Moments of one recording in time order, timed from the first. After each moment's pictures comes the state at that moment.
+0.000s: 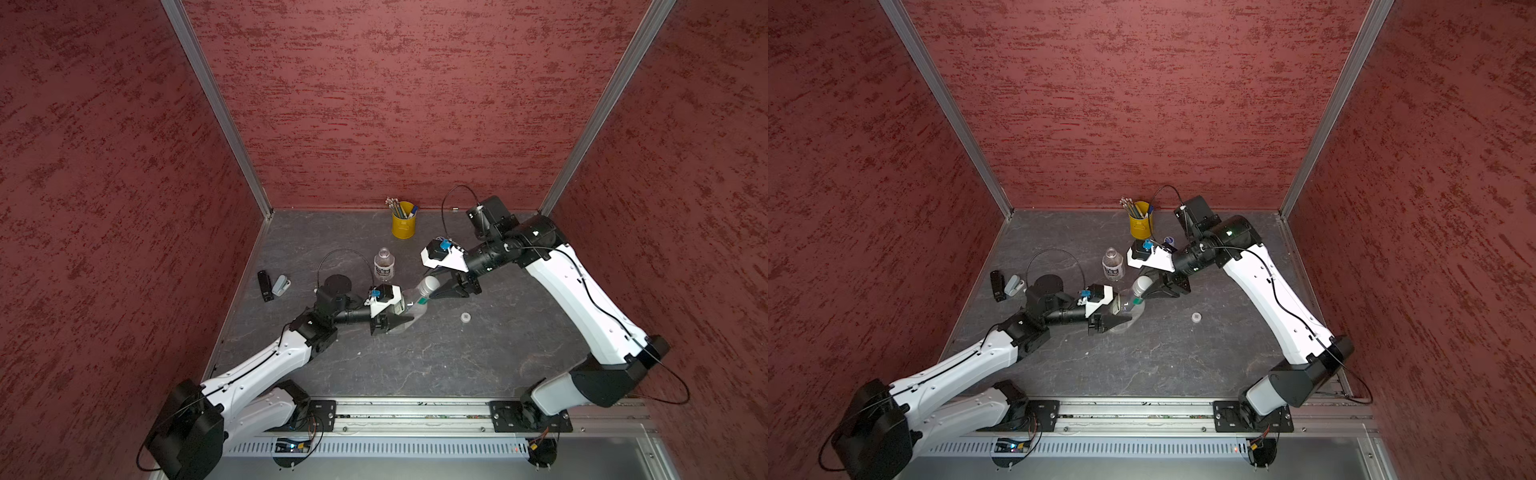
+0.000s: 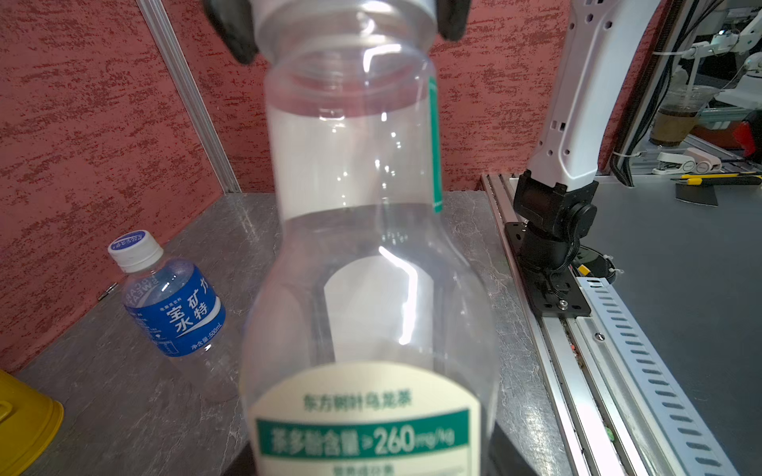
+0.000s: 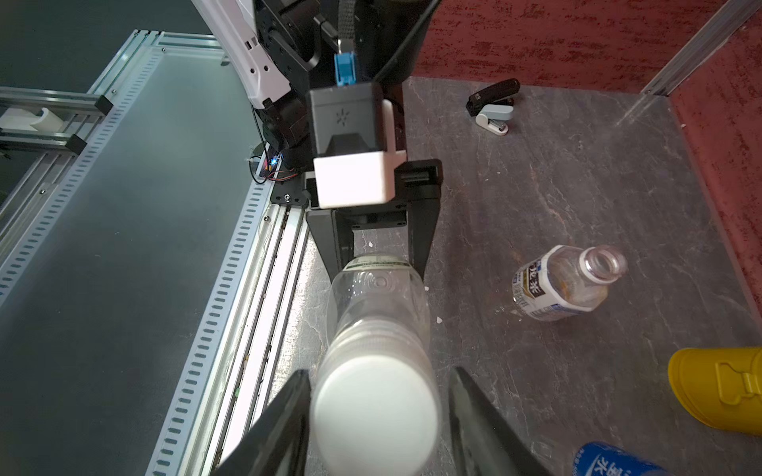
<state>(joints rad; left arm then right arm) -0.62 1.04 0.57 0.24 0.76 0.27 0.56 1.53 1.84 -1.38 -0.79 -0.93</state>
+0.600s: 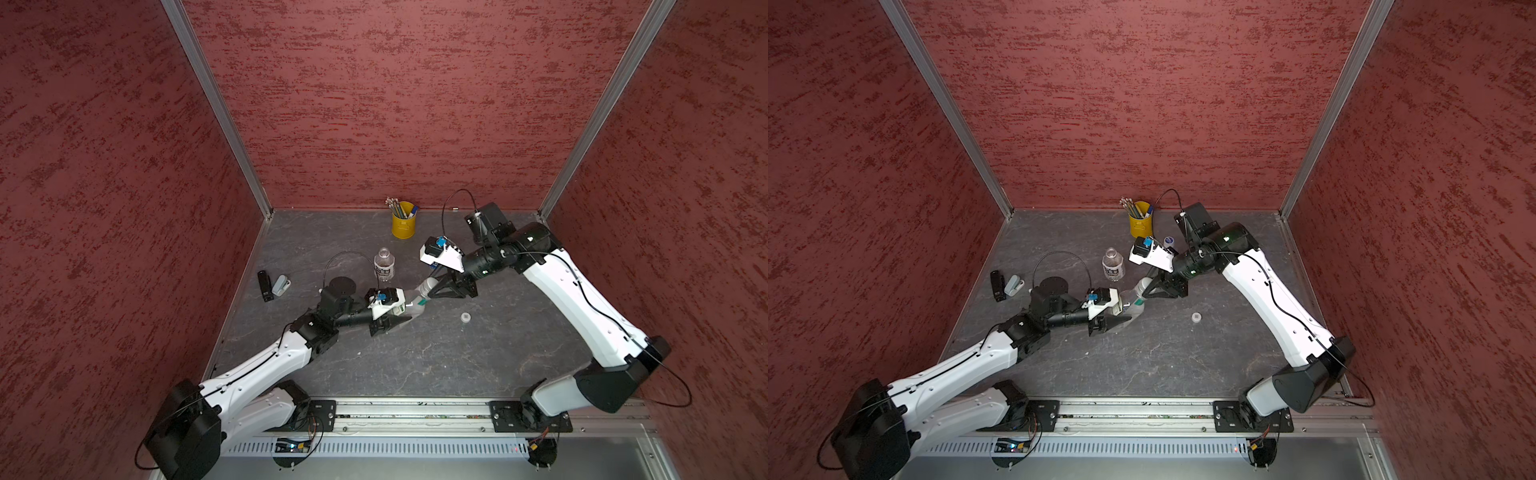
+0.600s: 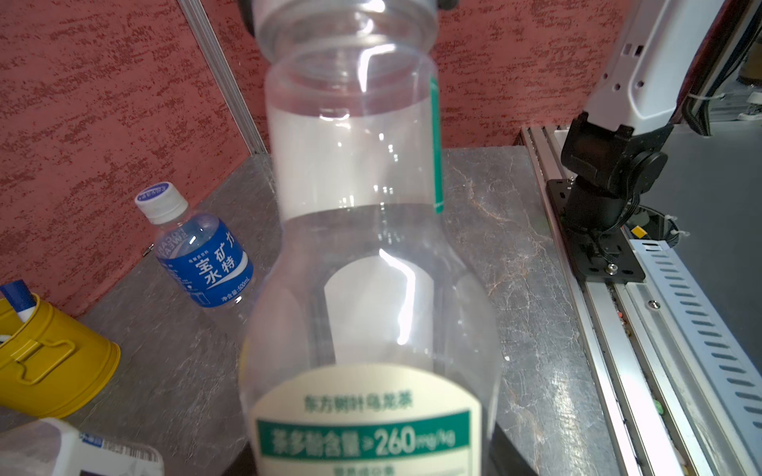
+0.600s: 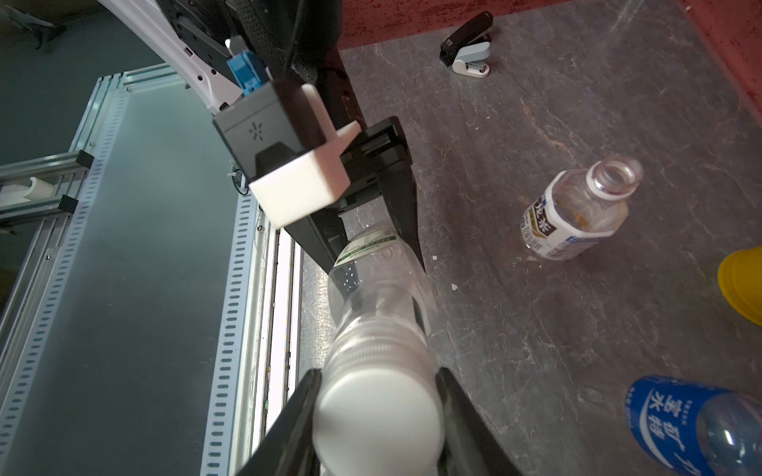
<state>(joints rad) -0.66 1.03 0.57 0.12 0.60 0.37 0.56 1.48 1.68 -1.26 -0.72 -0.66</state>
